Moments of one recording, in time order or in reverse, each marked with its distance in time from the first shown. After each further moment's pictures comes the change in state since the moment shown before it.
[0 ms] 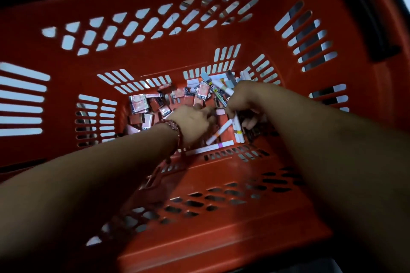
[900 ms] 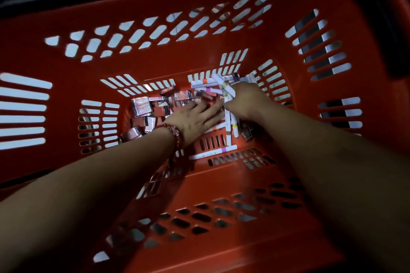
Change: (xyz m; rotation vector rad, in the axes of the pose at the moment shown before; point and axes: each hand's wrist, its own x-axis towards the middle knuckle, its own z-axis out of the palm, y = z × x) left_hand 0.003 -0.014 0.025 0.135 0.019 0.108; right_hand 0.005 0.008 0.020 -0.033 0.517 -0.353
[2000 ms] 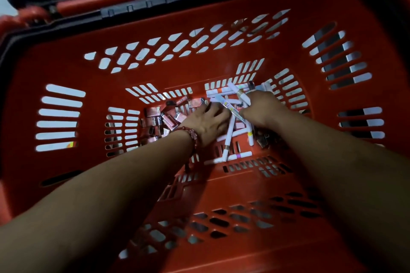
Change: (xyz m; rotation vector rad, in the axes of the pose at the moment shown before) left_hand 0.001 -0.007 0.009 0.013 0.040 -0.086; right_hand 0.010 0.001 0.004 -0.069 -0.008 -0.023
